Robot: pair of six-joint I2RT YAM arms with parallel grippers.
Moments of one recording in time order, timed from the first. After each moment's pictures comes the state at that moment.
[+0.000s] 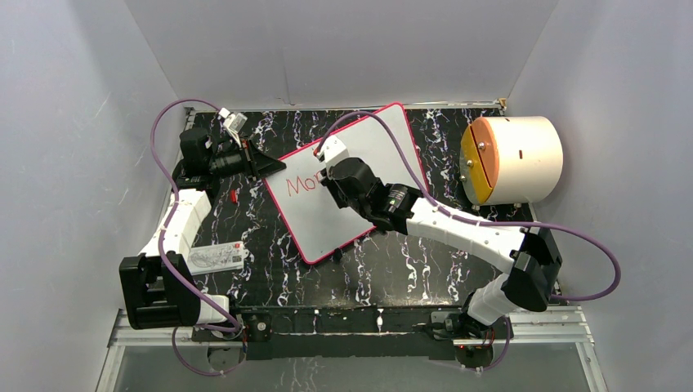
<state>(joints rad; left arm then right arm) 0.04 1.34 0.96 -0.02 1.11 -0.23 1.06 1.51 1.29 -0.31 0.39 0.07</state>
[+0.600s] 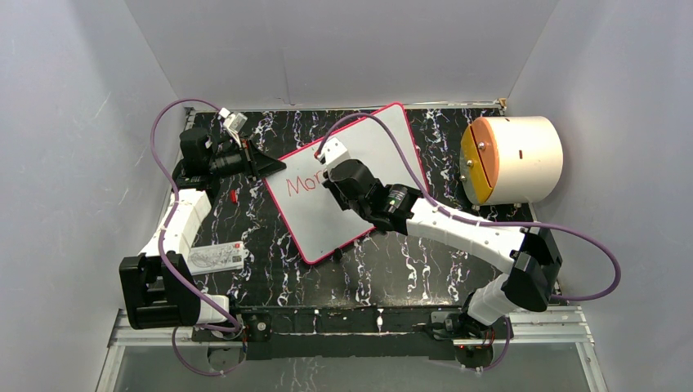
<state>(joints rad) 0.04 1.34 0.96 -0.02 1.11 -0.23 1.06 1.50 1.29 -0.35 0.42 0.07</state>
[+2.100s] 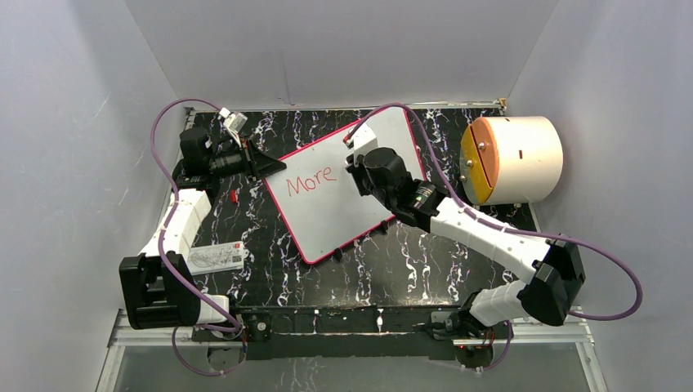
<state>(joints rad) 0.04 1.34 0.96 -0.02 1.11 -0.23 0.93 1.37 1.18 -0.22 0.35 0.02</state>
